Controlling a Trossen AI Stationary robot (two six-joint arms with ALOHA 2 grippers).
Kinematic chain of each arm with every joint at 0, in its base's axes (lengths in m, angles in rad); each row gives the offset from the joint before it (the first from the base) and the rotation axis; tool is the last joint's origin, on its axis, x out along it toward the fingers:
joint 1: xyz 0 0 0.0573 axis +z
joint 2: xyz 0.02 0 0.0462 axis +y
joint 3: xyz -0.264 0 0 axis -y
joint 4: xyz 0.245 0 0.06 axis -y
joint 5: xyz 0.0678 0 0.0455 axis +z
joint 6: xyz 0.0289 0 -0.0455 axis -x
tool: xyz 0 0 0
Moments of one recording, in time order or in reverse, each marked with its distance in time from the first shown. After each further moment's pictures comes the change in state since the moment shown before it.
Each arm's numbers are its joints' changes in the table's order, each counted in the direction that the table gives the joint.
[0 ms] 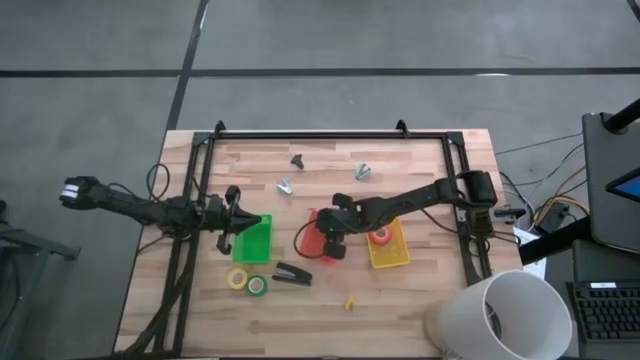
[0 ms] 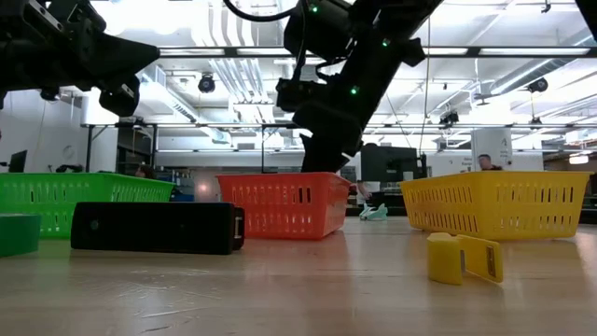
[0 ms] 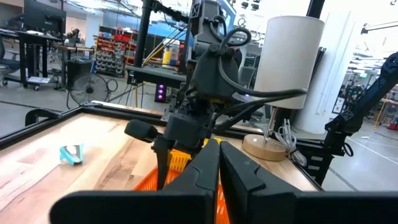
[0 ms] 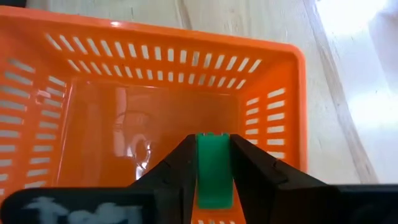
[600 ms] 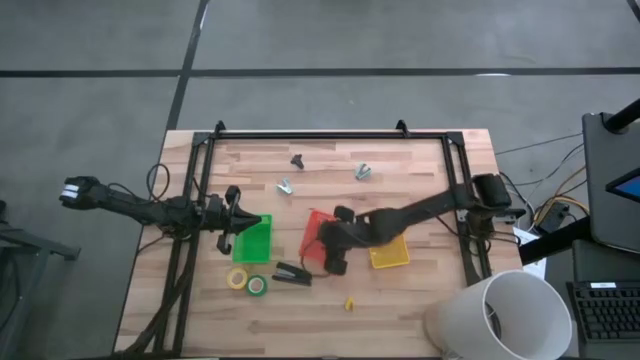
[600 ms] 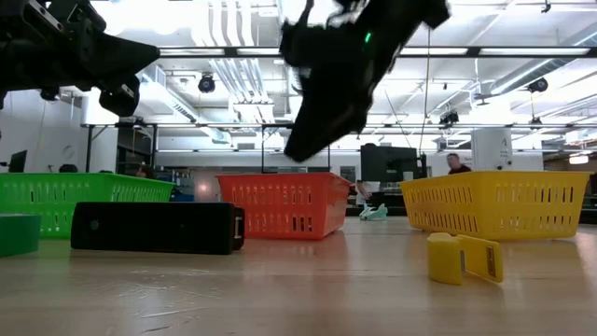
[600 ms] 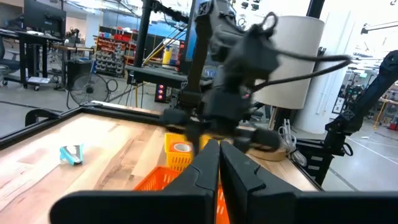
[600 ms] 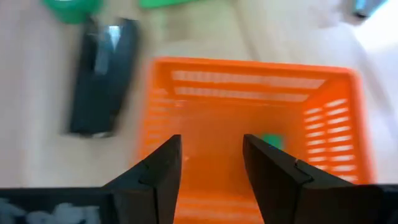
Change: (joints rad) left arm 0.000 0.000 0.000 0.000 0.000 0.000; right arm 0.133 -0.088 0.000 0.016 0.008 -0.158
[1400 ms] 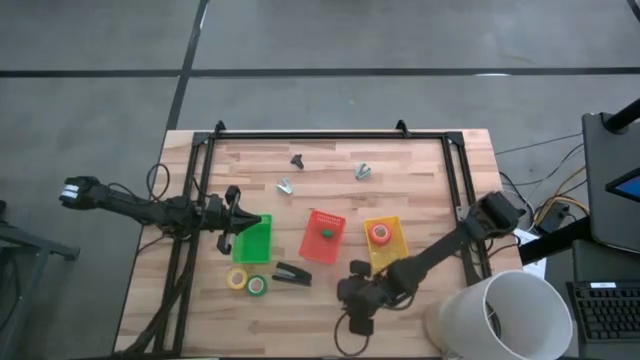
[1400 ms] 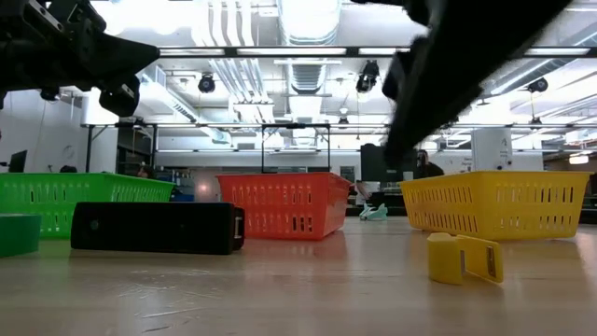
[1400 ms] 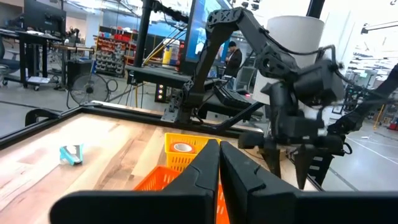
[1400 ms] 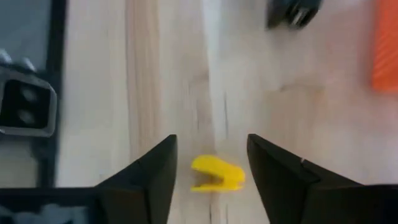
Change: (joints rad) left arm 0.000 0.000 0.000 0.000 0.000 0.000; right arm 0.344 0.050 -0.003 -0.028 0.026 -0.262
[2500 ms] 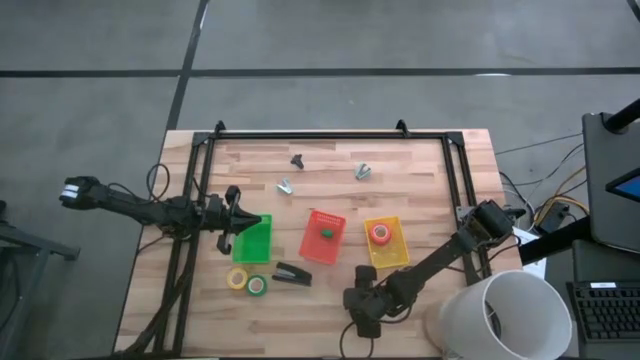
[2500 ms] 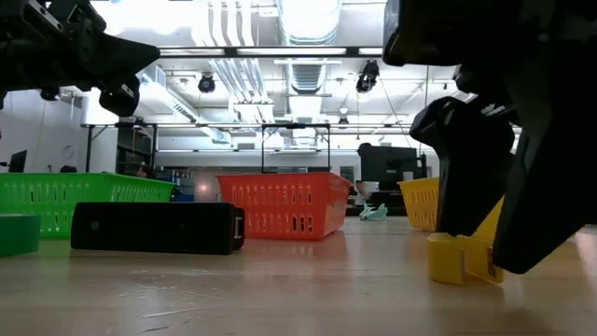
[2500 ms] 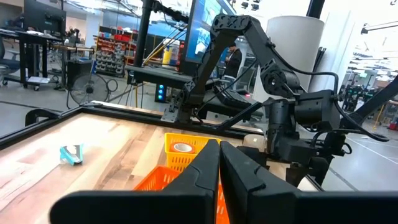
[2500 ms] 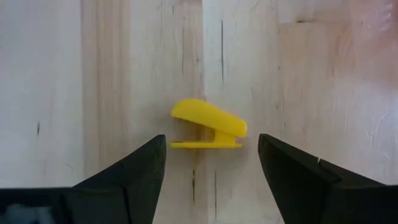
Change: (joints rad) left arm 0.000 0.000 0.000 0.000 0.000 0.000; right arm 0.048 0.072 -0.027 -0.050 -0.035 0.018
